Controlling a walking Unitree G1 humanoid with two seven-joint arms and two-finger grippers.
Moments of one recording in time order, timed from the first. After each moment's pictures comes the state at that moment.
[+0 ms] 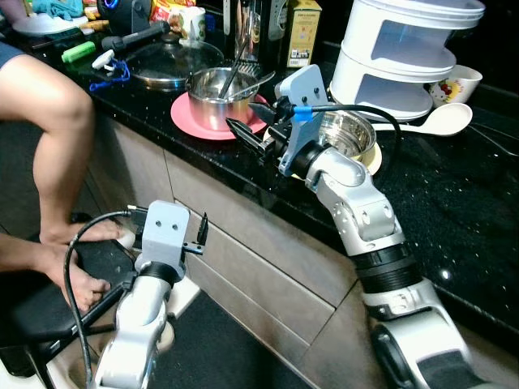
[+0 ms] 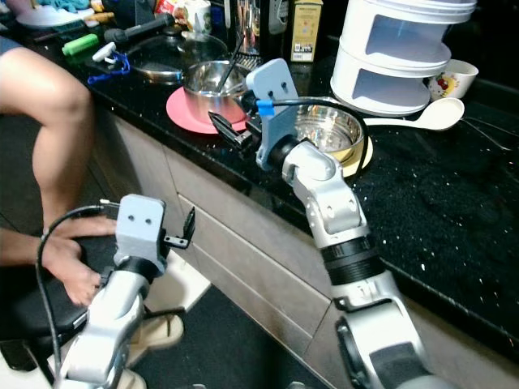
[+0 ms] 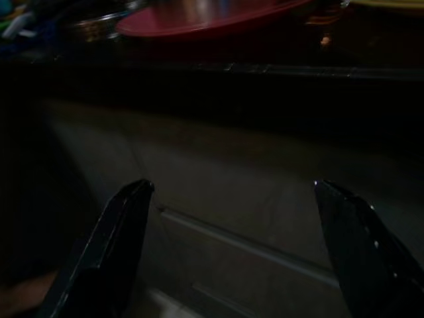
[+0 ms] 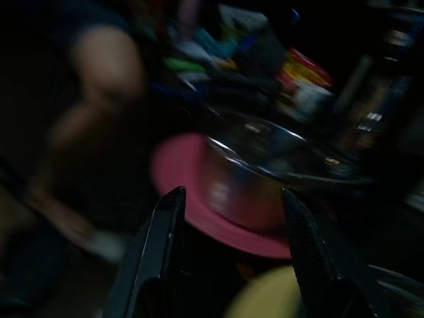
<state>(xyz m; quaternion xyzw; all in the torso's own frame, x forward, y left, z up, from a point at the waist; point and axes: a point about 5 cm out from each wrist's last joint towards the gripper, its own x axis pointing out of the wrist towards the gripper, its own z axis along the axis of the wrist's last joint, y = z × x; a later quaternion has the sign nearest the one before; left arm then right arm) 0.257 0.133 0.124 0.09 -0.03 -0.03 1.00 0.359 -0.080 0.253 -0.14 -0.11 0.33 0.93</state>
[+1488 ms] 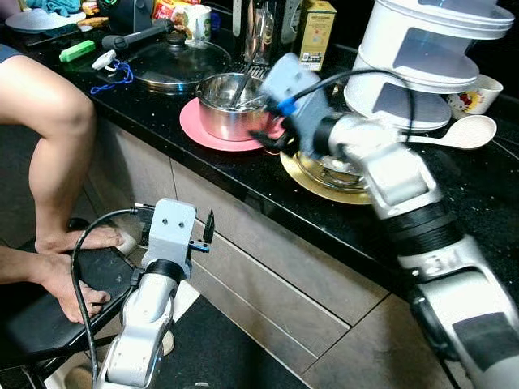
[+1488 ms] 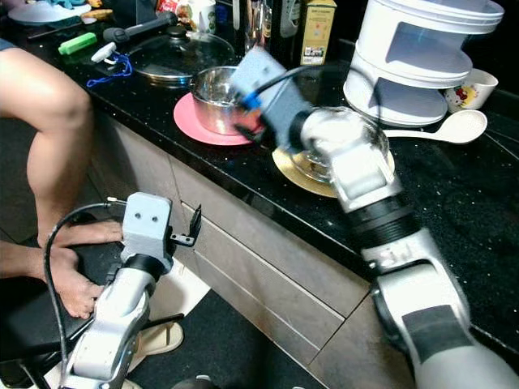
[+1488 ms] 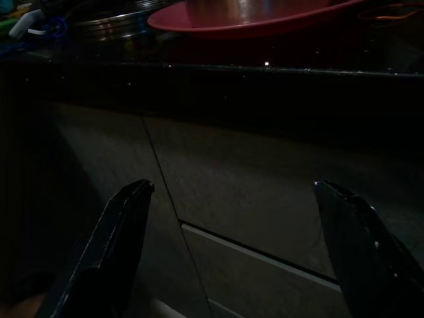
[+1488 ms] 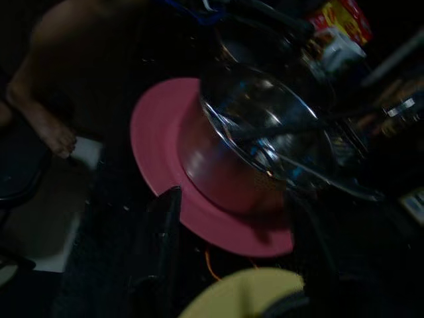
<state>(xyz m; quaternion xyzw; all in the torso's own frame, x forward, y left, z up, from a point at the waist) 0.260 0.136 0.129 0.09 -0.04 -0.03 0.99 0.370 -0.102 0.288 -0.27 -0.02 0.36 0.89</state>
